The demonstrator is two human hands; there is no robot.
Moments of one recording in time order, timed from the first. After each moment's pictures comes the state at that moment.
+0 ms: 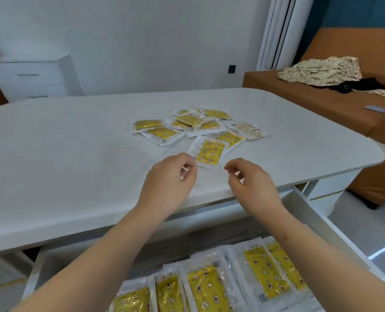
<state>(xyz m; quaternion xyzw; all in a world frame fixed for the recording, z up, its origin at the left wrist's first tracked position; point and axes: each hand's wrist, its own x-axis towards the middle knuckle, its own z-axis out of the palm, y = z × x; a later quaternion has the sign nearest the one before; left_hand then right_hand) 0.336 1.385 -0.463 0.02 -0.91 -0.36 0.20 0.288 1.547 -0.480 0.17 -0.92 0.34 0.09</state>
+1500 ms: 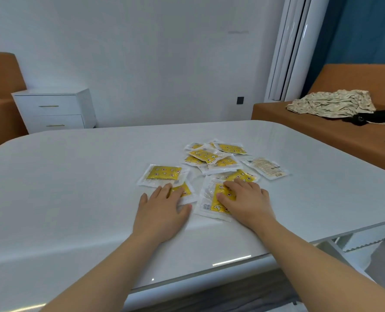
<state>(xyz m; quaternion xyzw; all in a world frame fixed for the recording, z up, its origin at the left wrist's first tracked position) 0.262 1.317 -0.494 0.08 -0.99 -0.11 0.05 0.191 1.497 -0.485 0.15 -0.98 0.15 0.03</state>
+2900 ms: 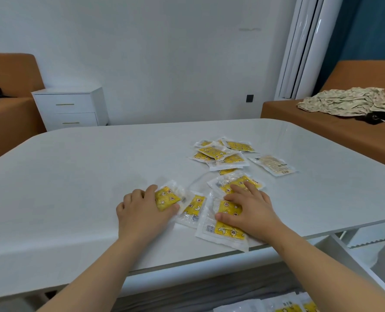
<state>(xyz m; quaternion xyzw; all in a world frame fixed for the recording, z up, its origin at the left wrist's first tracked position) 0.305 1.294 -0.492 0.25 -0.95 -0.16 0.12 0.229 1.505 -0.483 0.25 -0.95 0.17 -0.01</state>
